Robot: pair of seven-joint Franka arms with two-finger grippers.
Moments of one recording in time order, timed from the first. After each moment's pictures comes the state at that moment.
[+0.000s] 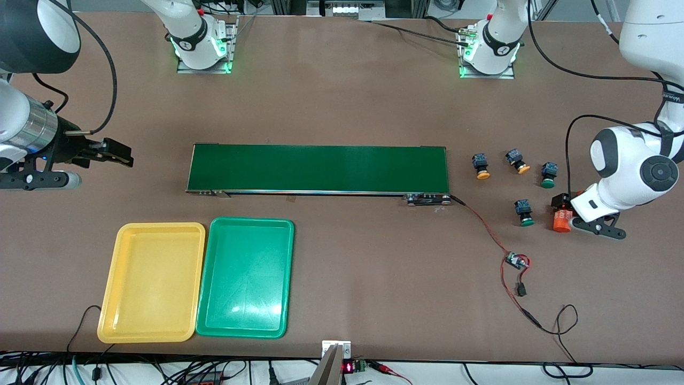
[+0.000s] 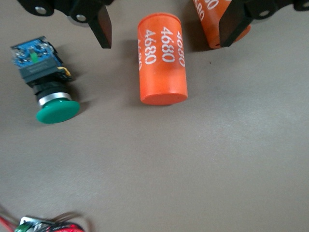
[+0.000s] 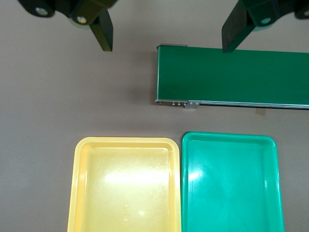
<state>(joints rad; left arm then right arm) 0.20 0.50 0.03 -1.96 0.15 2.45 0.41 0.01 0.20 0.08 -1.49 0.00 1.61 0.06</state>
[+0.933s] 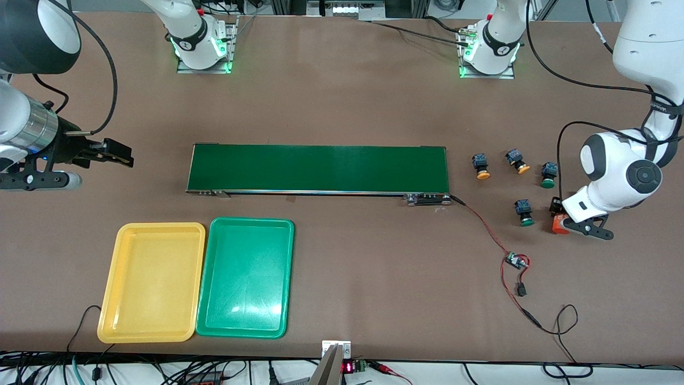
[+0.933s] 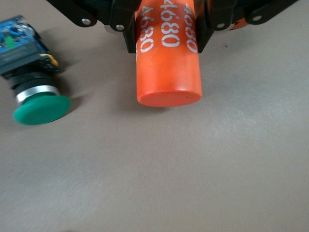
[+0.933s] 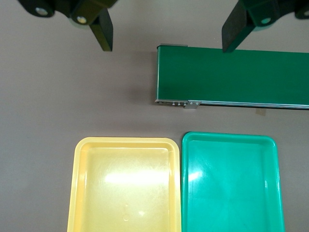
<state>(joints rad) 0.21 0.54 0.01 -1.94 0.15 2.47 0.44 0.01 0.20 0.08 -1.49 0.00 1.61 0.06</state>
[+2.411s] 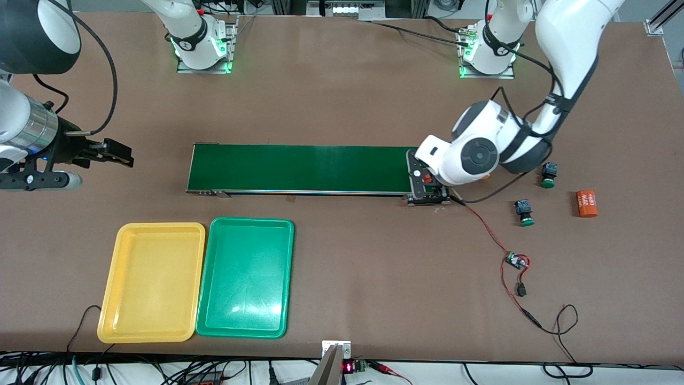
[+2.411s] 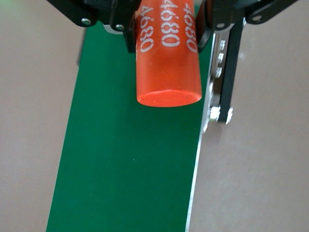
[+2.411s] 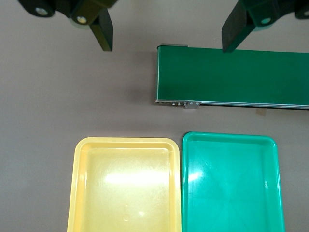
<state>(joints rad) 0.14 0.51 -0.64 -1.89 0.17 2.10 0.84 0.01 0.20 0.08 -1.49 0.00 1.61 0.06</state>
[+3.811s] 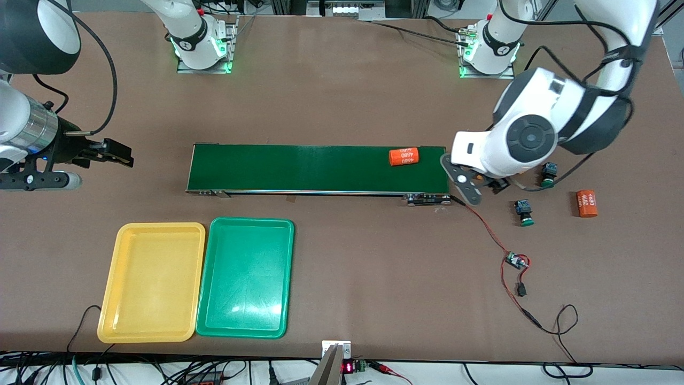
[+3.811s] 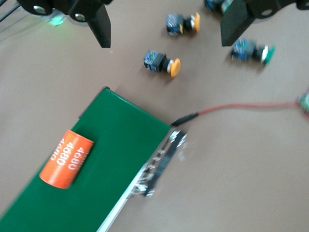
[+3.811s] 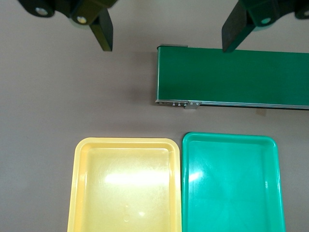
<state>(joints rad) 0.20 0.38 -0.62 -1.61 0.21 1.62 0.40 0.01 0.20 0.07 -1.49 0.00 1.61 0.06</state>
